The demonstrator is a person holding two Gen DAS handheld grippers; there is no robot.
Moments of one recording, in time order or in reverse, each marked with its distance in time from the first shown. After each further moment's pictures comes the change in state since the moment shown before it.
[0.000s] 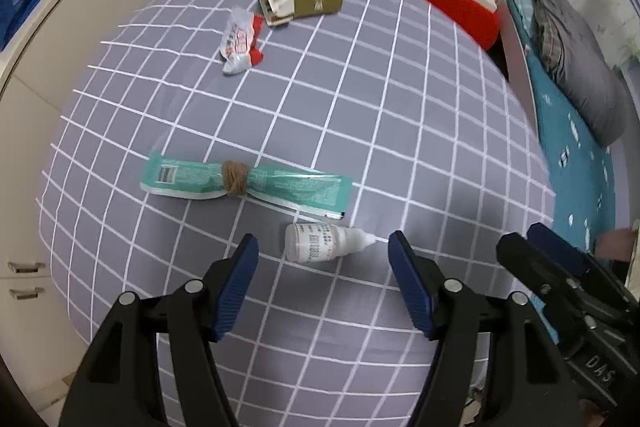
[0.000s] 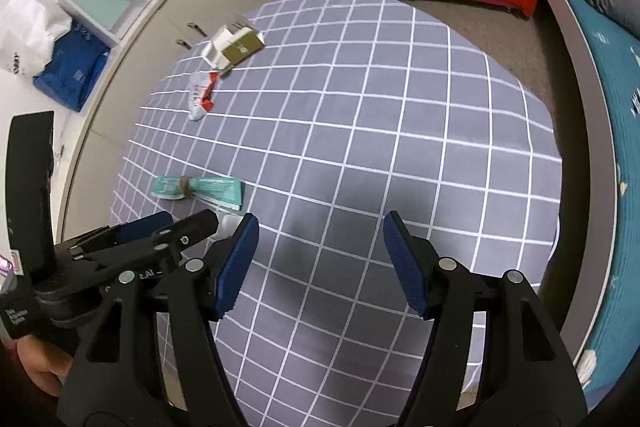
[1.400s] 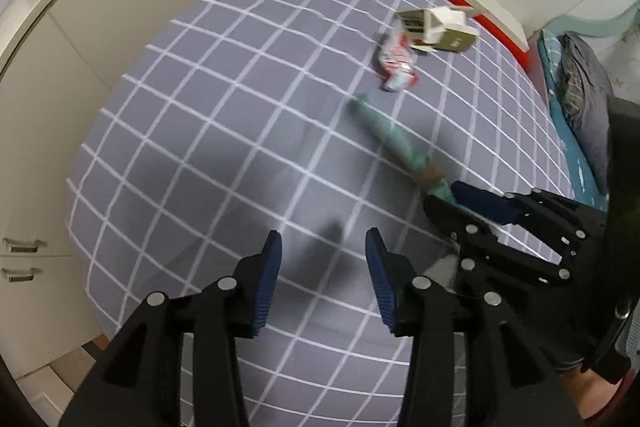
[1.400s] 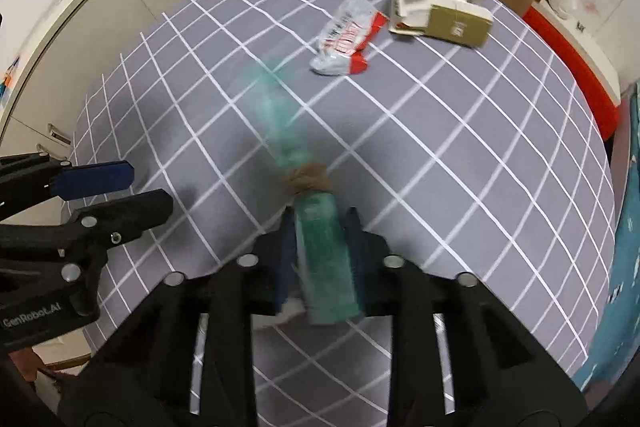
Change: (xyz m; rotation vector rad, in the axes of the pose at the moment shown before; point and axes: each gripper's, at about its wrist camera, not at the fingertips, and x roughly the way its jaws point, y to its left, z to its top) left arm 0.000 0.120 0.007 -0.142 -0.021 -0.039; right arm 0.130 0.149 0.033 -0.575 0.179 -0.075
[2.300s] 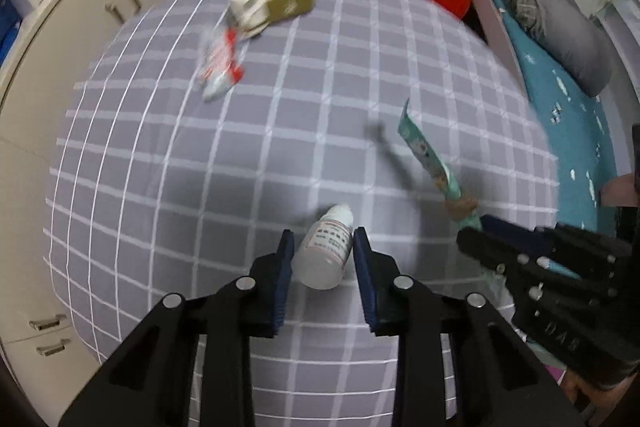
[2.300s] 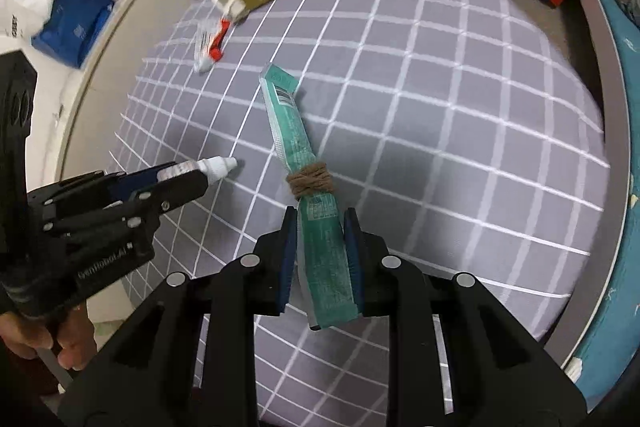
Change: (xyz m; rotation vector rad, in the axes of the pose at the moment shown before) left arm 0.013 -0.134 0.002 0.320 0.039 0.018; right arm -0.076 -0.105 -0.116 0.492 -0.052 0.138
